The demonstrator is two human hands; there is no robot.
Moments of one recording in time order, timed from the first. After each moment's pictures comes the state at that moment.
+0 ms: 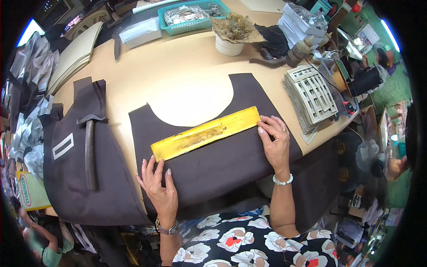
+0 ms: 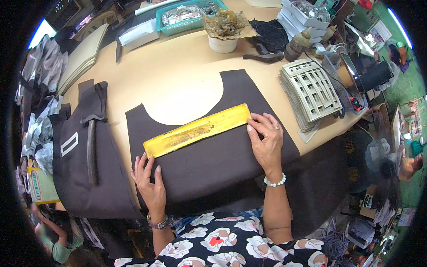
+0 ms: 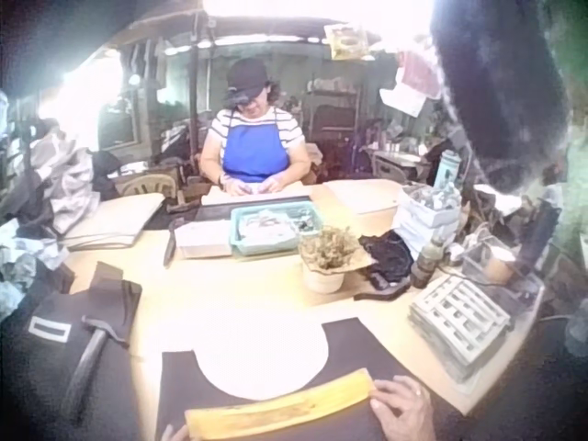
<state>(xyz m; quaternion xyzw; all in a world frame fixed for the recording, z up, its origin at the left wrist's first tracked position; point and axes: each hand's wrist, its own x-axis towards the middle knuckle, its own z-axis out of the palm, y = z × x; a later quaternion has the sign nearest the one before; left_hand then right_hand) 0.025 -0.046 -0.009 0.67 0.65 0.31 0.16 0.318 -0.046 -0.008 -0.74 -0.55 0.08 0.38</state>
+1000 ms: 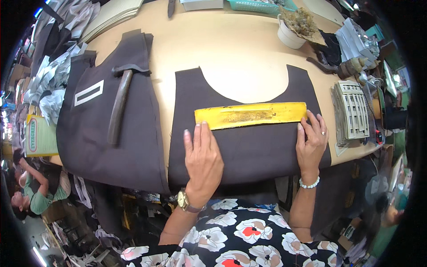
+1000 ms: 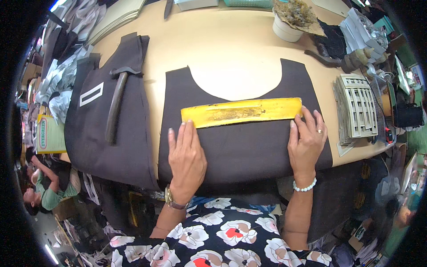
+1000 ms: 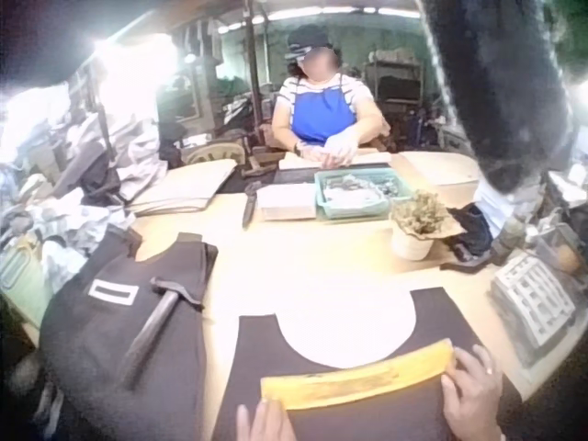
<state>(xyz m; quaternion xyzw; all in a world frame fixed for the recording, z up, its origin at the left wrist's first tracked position) 0.039 -0.043 -0.005 0.80 0.58 0.13 -0.03 0.300 -0.043 -0.004 -0.72 -0.65 -0.09 0.21</state>
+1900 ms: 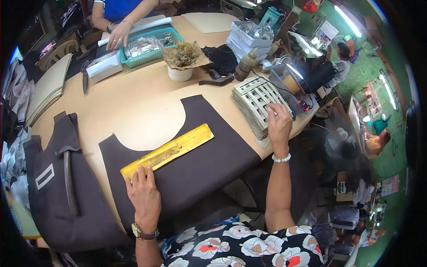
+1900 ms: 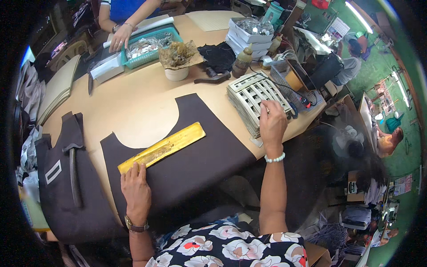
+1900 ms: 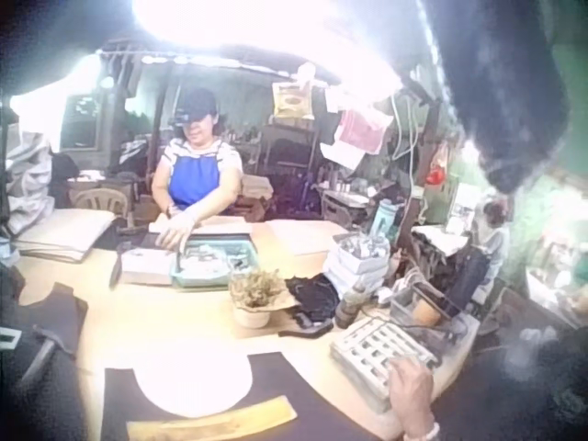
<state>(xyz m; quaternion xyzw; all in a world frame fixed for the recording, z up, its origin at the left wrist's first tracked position) 0.059 -0.017 0.006 0.85 0.52 0.10 -0.03 0.430 -0.048 0.053 -0.76 -0.49 -0.18 0.38</state>
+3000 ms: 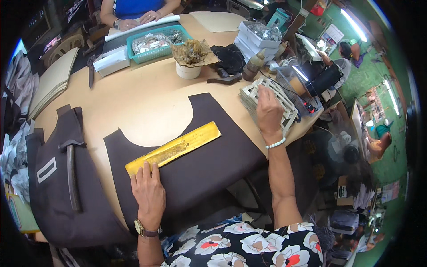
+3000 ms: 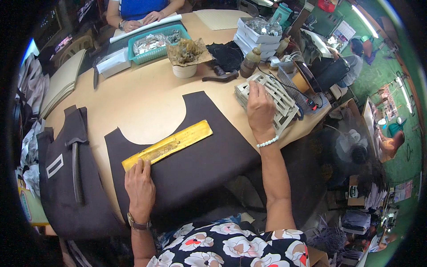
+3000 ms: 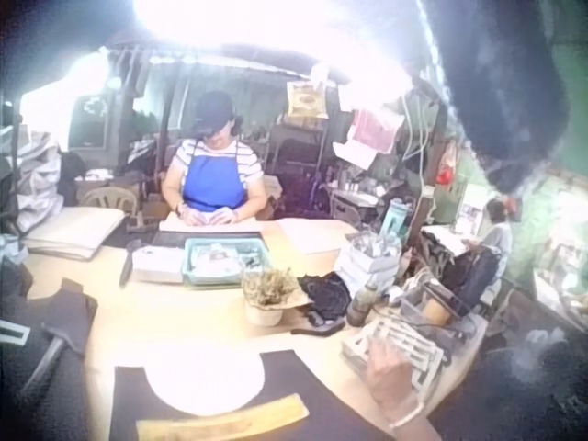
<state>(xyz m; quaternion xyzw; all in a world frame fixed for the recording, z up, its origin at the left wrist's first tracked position) 0.058 -0.016 0.010 0.85 0.51 0.13 -0.02 0.415 0.005 0.049 -0.70 -0.58 -0.35 0.22</state>
